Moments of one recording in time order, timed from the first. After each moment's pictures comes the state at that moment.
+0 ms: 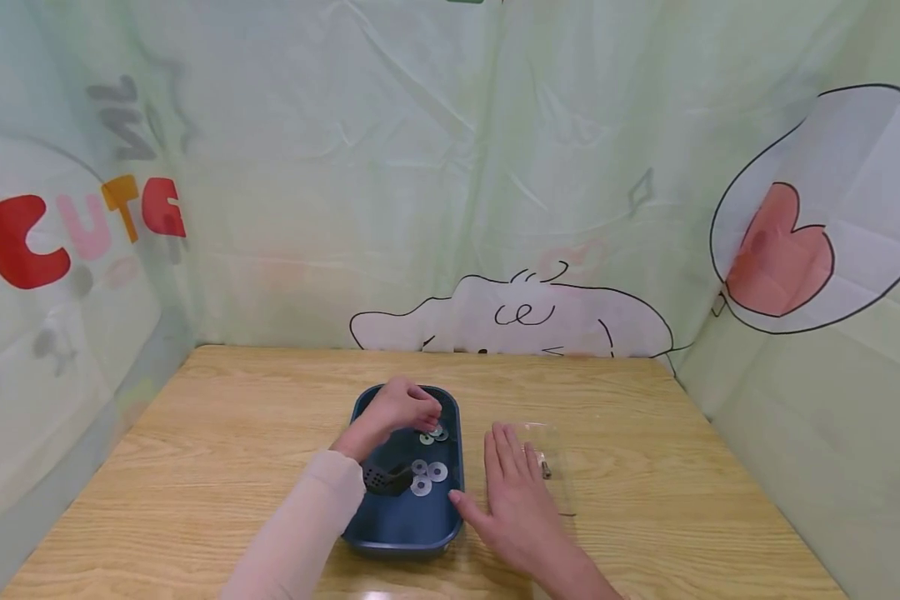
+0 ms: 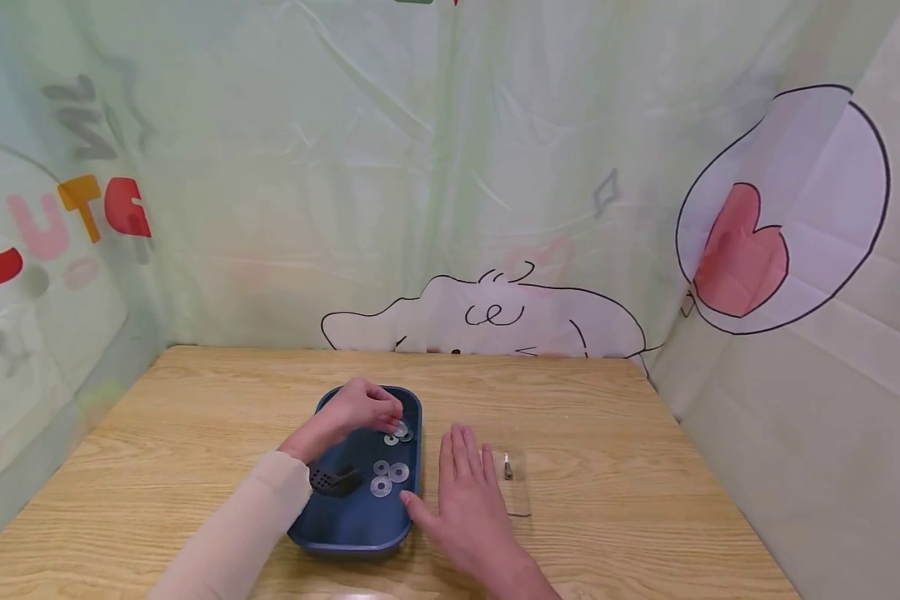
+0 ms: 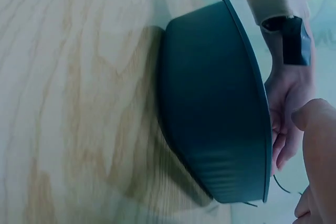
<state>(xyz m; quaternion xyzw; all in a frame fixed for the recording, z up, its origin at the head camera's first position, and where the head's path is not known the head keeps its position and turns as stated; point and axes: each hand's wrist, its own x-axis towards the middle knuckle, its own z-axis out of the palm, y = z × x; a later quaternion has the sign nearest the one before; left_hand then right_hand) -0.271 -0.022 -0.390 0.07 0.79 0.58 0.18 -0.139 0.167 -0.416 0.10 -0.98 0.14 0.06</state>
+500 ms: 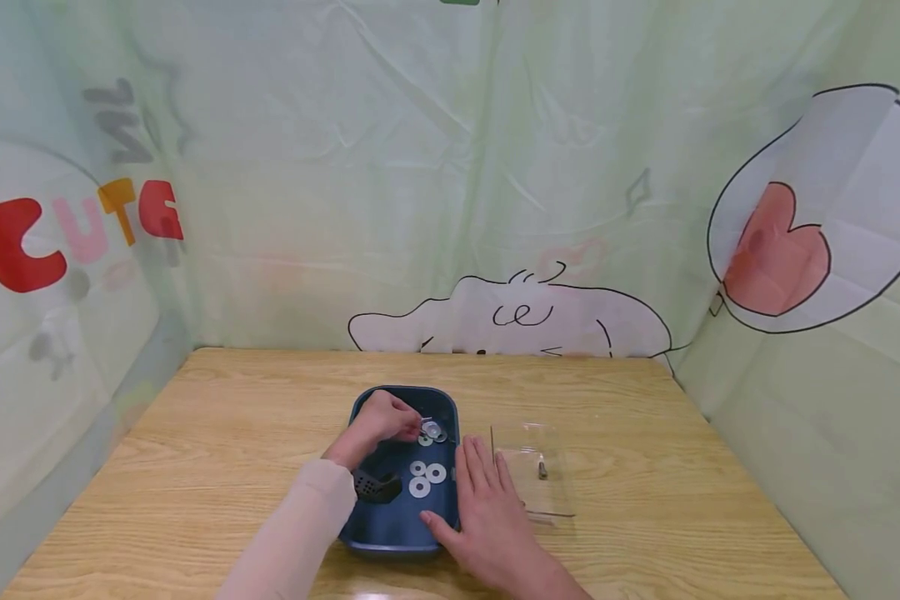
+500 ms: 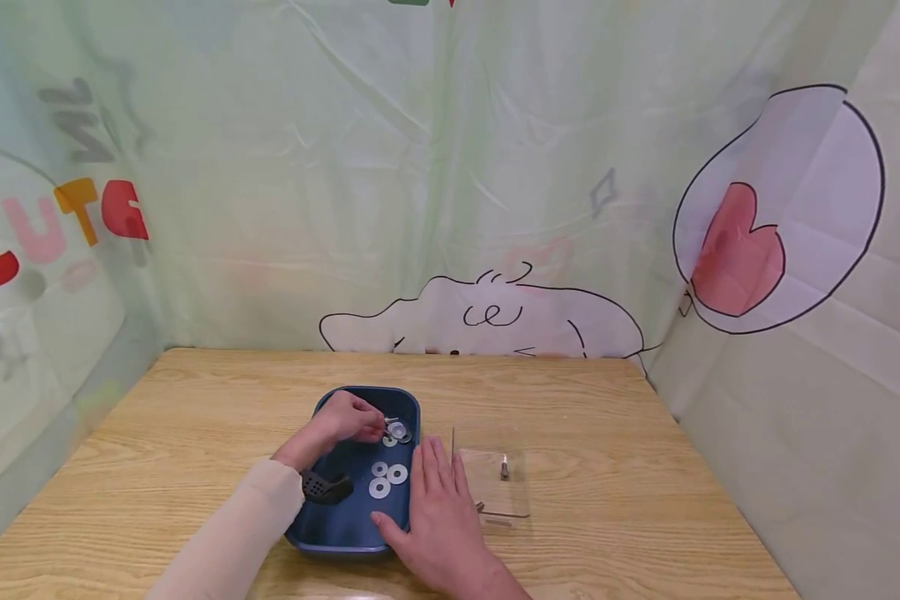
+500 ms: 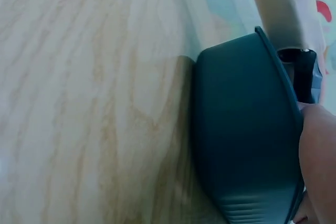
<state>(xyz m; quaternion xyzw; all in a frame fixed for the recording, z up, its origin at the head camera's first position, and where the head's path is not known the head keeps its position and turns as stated) -0.271 -0.036 -0.410 0.00 0.82 0.56 0.16 -0.139 0.140 -0.429 0.12 -0.98 0.13 0.00</state>
